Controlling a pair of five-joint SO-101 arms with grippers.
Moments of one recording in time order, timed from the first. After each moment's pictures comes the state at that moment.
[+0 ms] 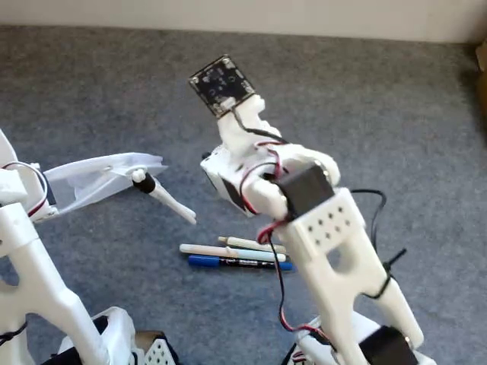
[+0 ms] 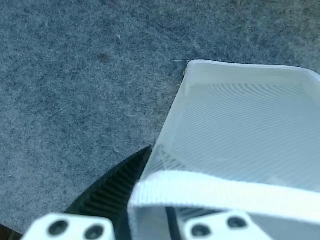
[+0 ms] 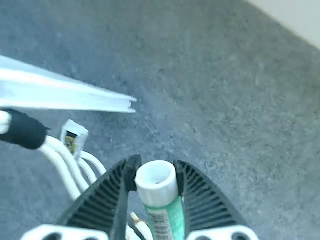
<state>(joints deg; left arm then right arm) -38.0 -27.1 10.7 96.7 1.2 -36.5 -27.2 4.2 71.7 8.3</state>
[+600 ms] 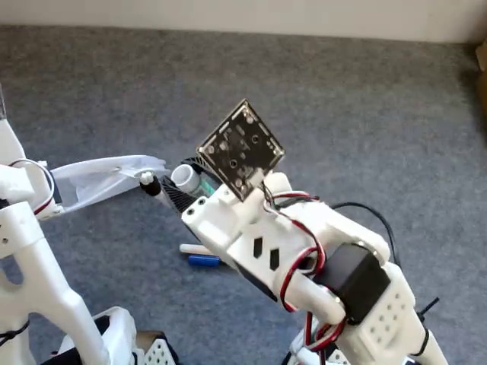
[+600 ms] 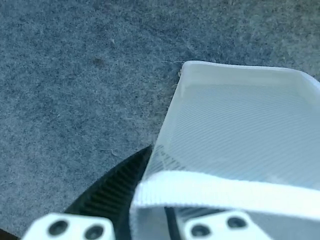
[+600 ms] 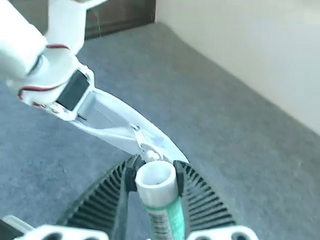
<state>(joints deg) -35.5 -27.1 10.6 96.6 1.1 -51.2 -44.4 4.2 68.4 5.8</state>
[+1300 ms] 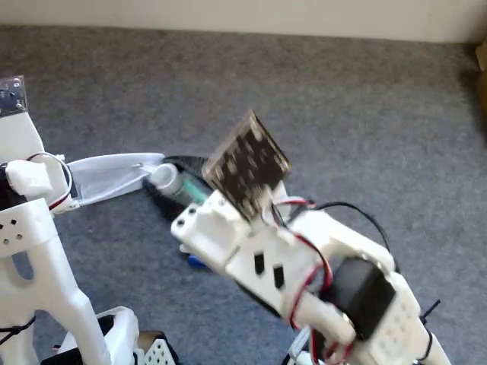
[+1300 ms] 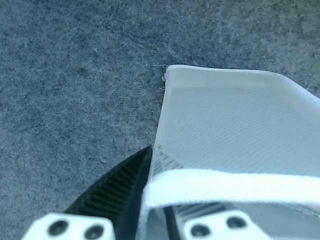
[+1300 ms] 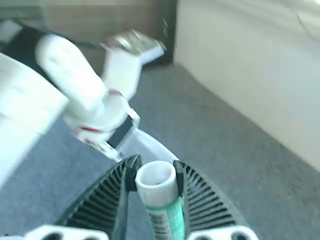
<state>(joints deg) -29.4 -27.2 10.6 96.2 3.4 -56.1 -47.5 4.2 61.0 5.8</state>
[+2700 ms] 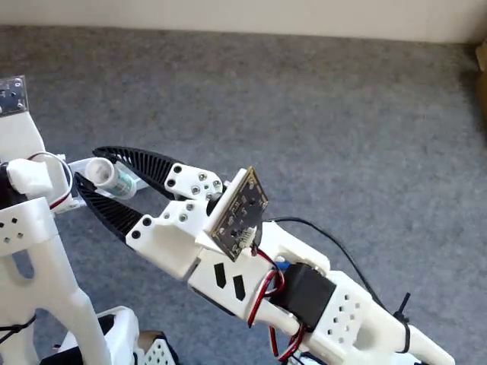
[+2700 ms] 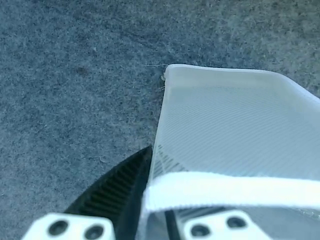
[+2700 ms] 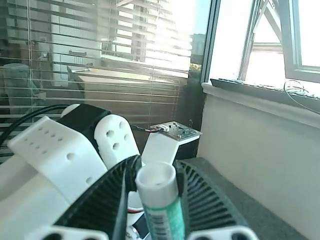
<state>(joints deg) -29.4 -27.2 10.6 96.2 3.4 -62.1 -49.8 28.7 17.4 5.7</state>
